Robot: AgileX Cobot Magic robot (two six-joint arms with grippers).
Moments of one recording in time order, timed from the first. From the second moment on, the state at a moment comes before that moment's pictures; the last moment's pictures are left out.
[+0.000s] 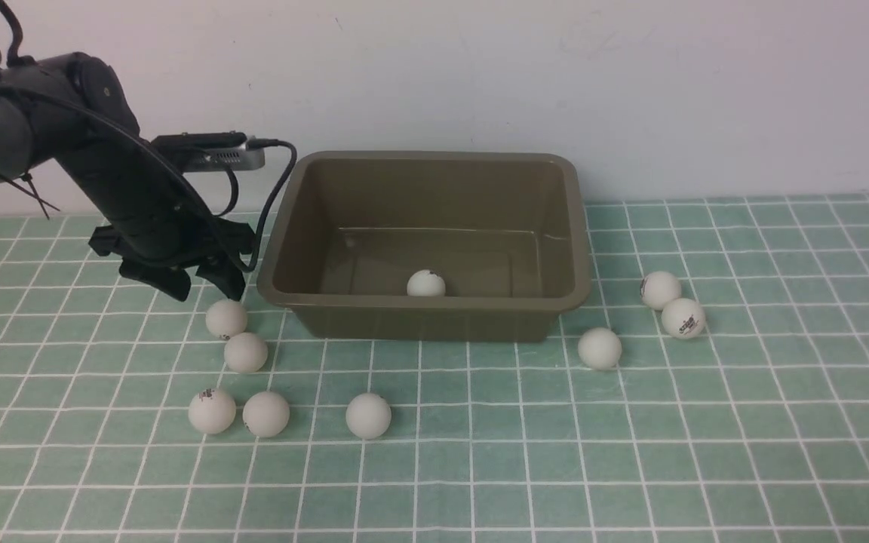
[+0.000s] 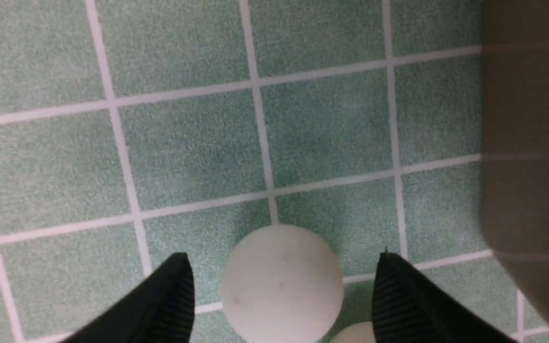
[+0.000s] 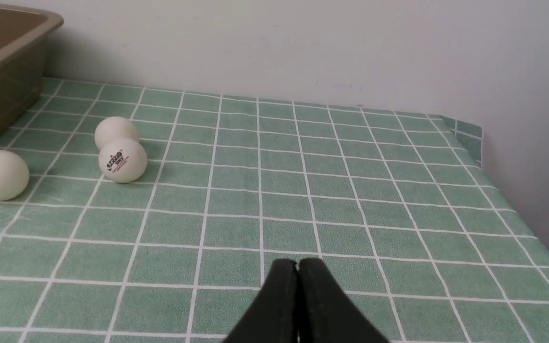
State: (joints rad) right arm -0.09 -0.01 0.03 -0.15 0.36 0.00; left arm 0.00 2.16 -1.69 -0.24 0.96 0.21
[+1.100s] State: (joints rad) right arm -0.09 -0.01 0.03 -0.15 0.36 0.00; left arm 0.00 2.16 -1.69 -0.25 0.94 0.22
